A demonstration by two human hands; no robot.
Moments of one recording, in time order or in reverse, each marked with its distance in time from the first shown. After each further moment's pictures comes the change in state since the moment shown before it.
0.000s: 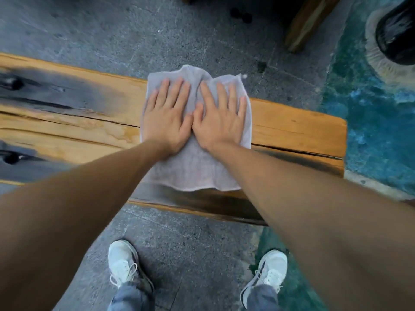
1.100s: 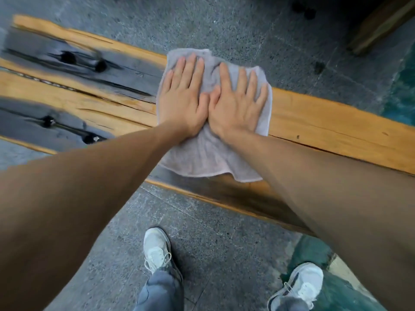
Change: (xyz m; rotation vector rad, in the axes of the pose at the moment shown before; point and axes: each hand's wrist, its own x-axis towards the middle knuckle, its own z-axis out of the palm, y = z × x) left_hand -0.016 -0.118 -0.025 -0.012 0.045 -0.160; right_hand 0.005 -0.138 0.029 -0.043 -0.002 -0.005
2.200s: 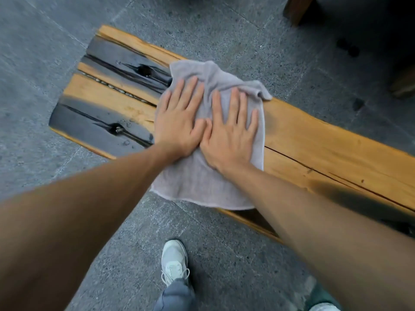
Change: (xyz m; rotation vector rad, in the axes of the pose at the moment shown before) left_hand -0.035 -0.146 -0.021 0.004 0.056 -0.058; right_hand -0.042 -0.128 0.034 -0.044 -0.011 -0.287
